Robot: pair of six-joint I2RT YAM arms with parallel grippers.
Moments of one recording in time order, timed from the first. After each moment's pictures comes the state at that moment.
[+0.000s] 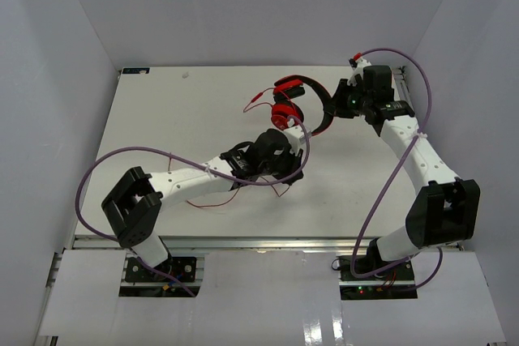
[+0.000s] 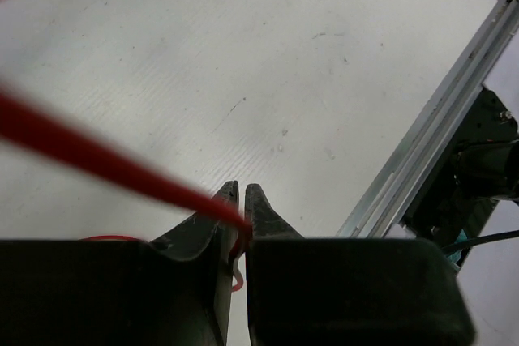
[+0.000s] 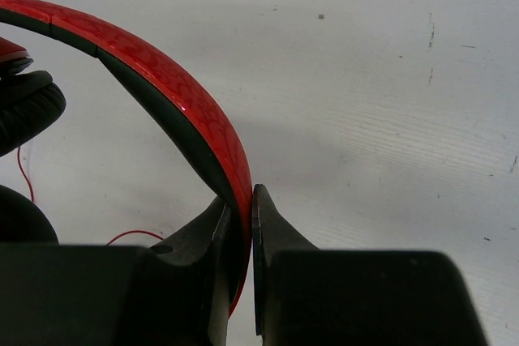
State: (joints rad) left arm -0.97 1.63 1.14 -0.09 0.12 -0.33; right arm 0.20 1.48 1.29 -0.40 -0.32 0.28
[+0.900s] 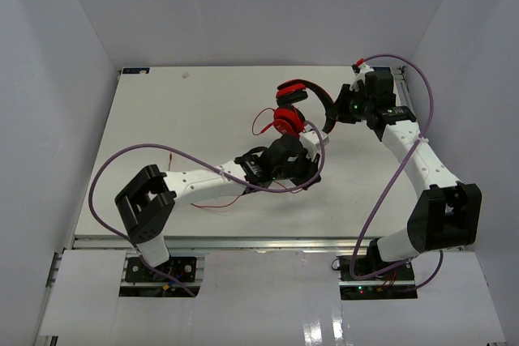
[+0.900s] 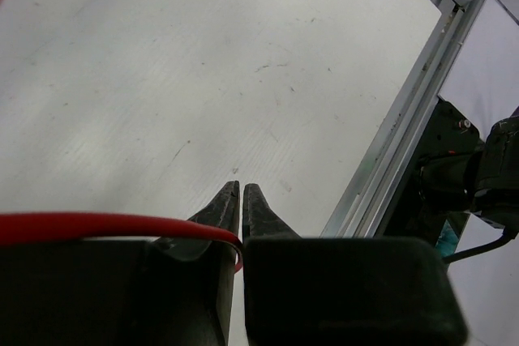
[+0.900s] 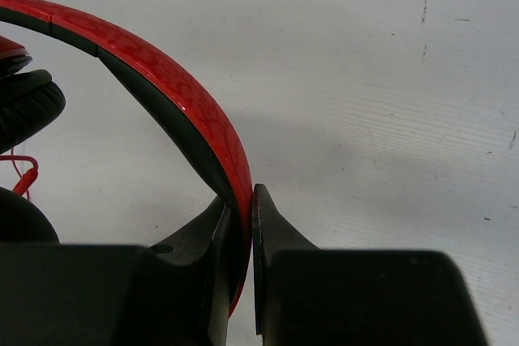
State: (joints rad) left arm -1.06 1.71 1.20 0.02 0.13 -0.33; right arm 0.18 1.45 1.23 -0.39 -0.31 0.29
